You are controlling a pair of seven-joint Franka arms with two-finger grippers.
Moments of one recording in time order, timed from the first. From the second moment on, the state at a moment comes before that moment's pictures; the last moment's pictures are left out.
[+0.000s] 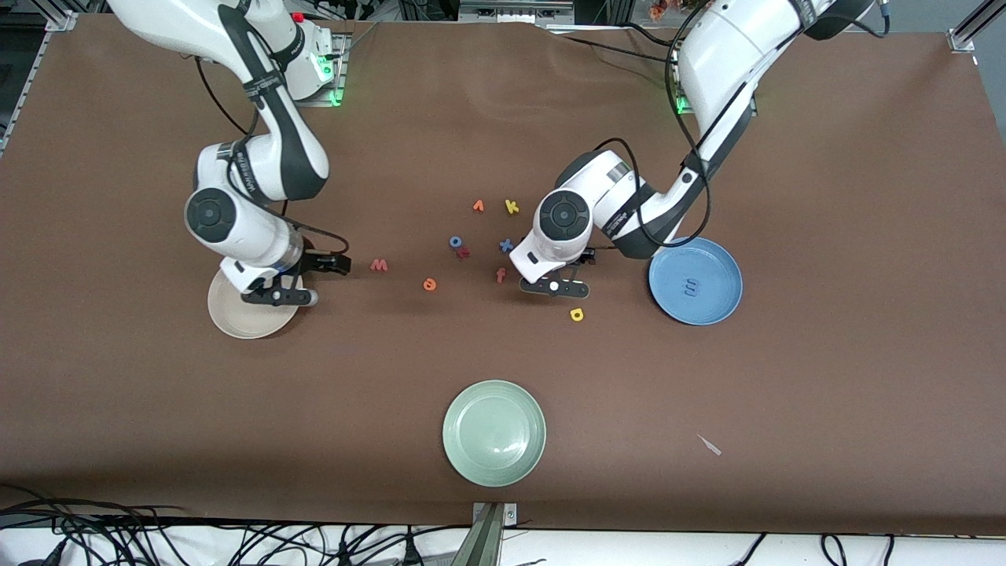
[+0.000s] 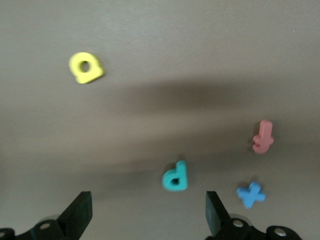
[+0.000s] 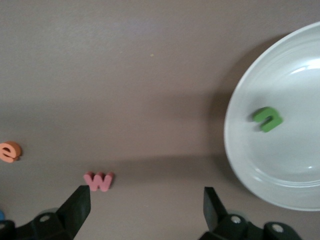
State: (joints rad) left arm -0.32 0.75 -0.42 -1.58 0.19 2.09 -0.70; right arm 0.34 0.36 -0.05 -2.06 0.14 2.32 0.26
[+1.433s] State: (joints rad) left arm -0.36 0.79 -0.39 -1.58 0.25 2.12 -0.80; right arm 0.44 0.47 0.02 -2.16 0.14 2.59 0.52
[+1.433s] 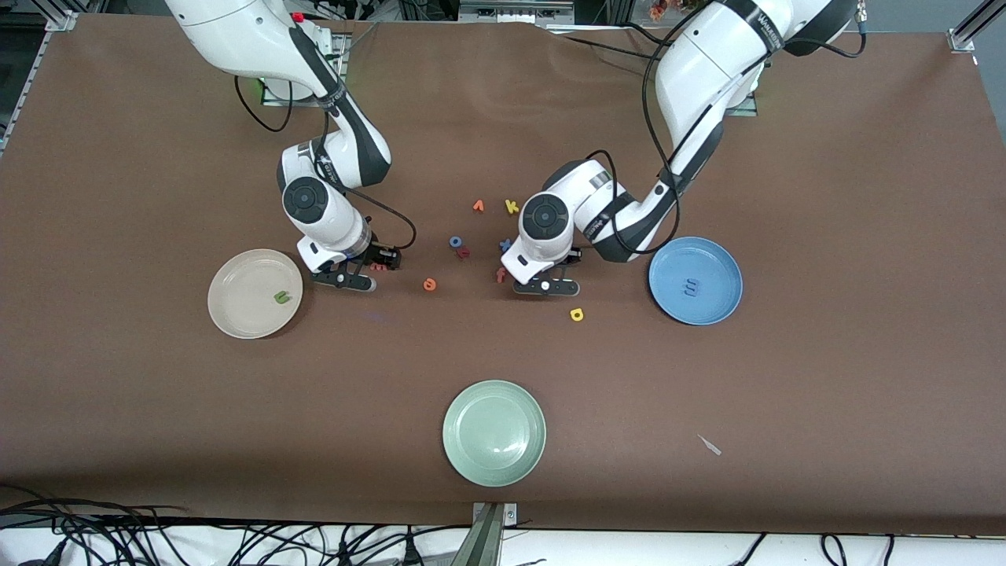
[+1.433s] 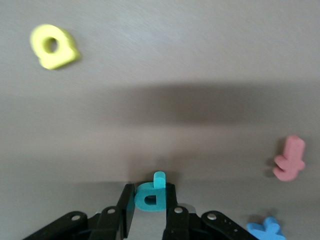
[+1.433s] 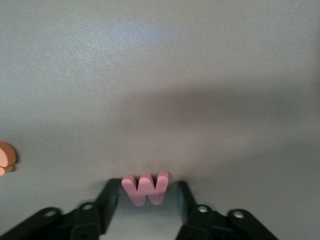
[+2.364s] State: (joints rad) left arm 0.03 0.64 -0.38 -1.59 0.26 1.73 -0.19; right arm 0.43 0.45 -0.10 -1.96 0.13 2.27 0.40
